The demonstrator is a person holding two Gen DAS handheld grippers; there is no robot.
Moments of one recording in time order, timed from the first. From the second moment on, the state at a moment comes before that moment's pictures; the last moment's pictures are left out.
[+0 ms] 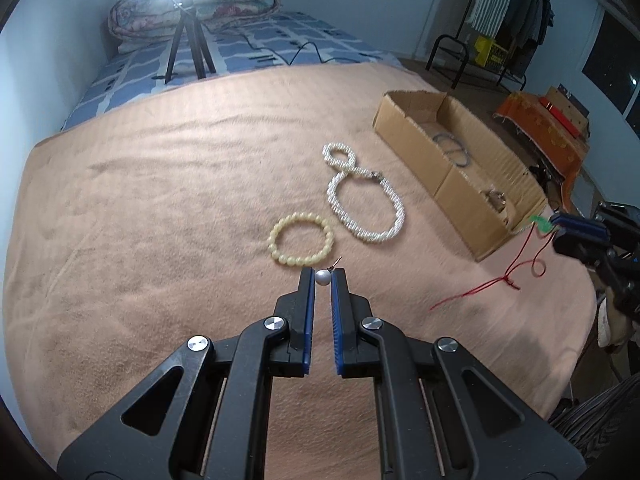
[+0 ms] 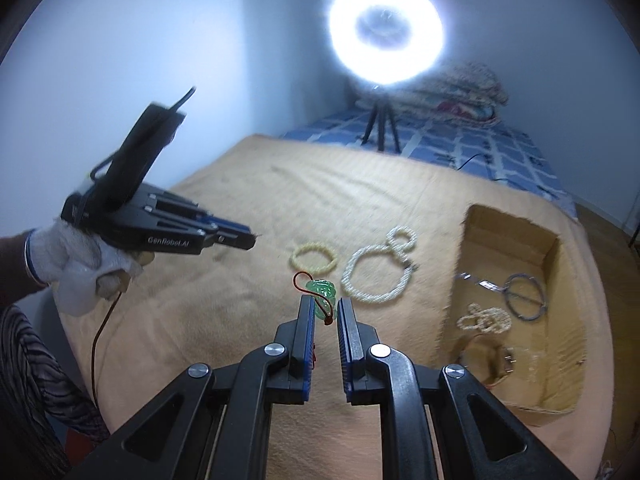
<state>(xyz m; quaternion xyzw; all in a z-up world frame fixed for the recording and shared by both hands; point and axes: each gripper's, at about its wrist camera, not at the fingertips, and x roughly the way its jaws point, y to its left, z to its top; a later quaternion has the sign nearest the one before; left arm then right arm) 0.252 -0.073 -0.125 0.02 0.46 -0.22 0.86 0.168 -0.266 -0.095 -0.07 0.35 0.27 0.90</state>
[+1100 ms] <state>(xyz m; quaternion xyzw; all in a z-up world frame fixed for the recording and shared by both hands) 0.304 -0.242 -0.086 0.03 0.41 -0.31 0.86 0.186 -0.418 -0.076 0.03 0.33 0.08 0.94</state>
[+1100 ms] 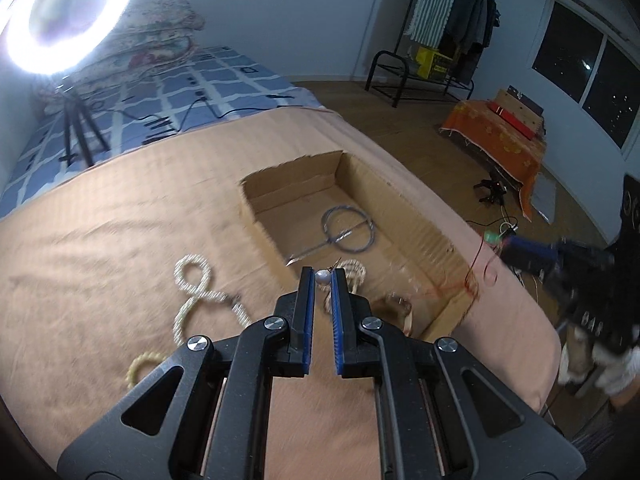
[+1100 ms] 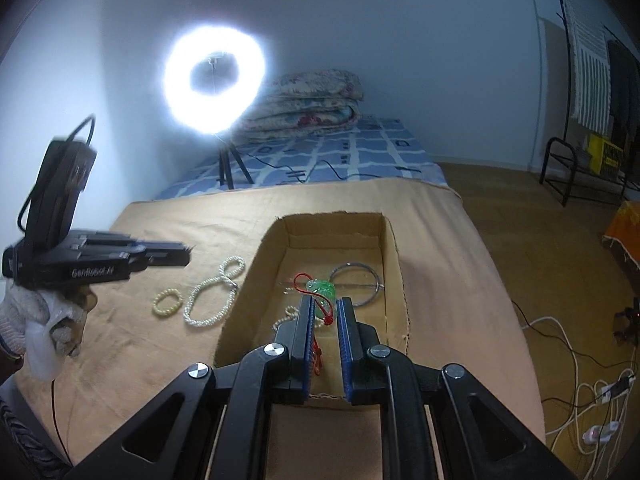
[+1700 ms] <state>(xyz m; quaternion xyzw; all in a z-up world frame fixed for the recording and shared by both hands) 0.363 -0.323 -0.141 0.07 0.45 -0.28 0.84 0.195 -0.430 -0.108 0.03 0.37 0.06 0.93</state>
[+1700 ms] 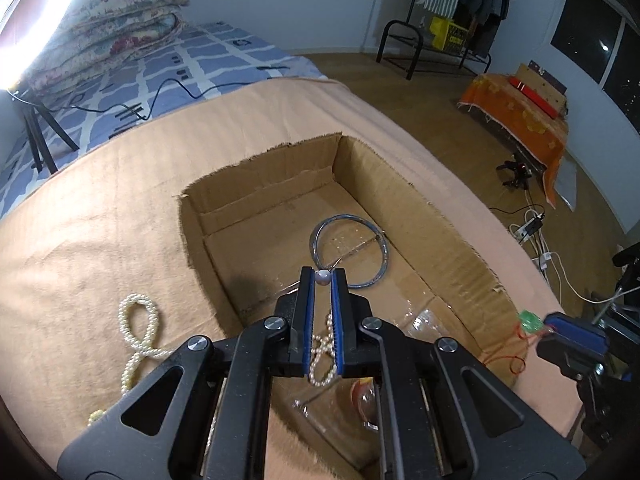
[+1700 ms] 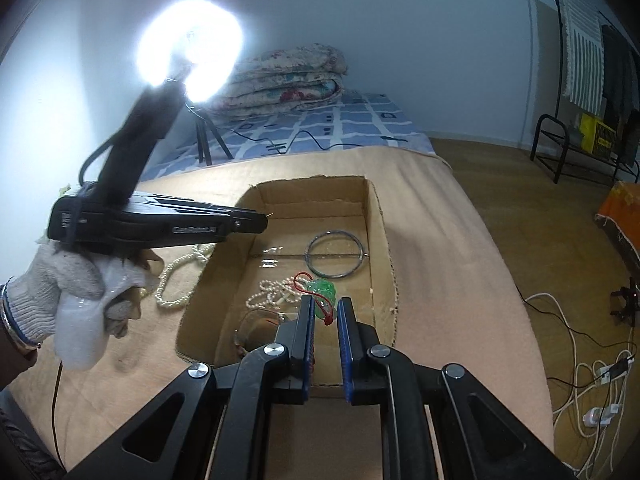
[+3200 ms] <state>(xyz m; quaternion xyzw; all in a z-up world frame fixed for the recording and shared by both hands) 0.381 -0.340 -0.168 0.08 0.47 -0.25 0.84 0.204 -0.429 -0.125 0.02 0.40 0.05 0.92</state>
